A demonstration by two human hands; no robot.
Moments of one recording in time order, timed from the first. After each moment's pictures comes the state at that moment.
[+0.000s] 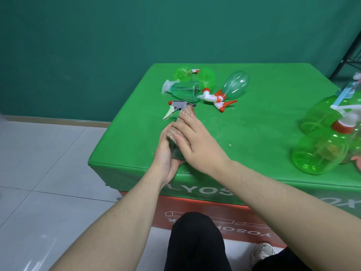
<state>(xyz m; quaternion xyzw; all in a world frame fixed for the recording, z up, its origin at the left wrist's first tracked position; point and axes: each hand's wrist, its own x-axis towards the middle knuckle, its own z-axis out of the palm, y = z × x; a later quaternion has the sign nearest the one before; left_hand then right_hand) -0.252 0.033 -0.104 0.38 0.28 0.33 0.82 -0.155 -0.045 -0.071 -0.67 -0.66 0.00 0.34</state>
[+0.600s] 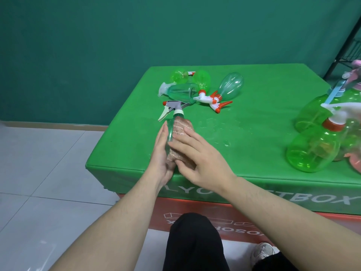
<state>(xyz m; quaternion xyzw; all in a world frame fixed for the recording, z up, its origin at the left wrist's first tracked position) -0.252 0.034 -0.110 0.37 0.25 0.33 0.83 -0.150 -0.078 -0.092 -0.57 -0.72 -0.11 0.38</state>
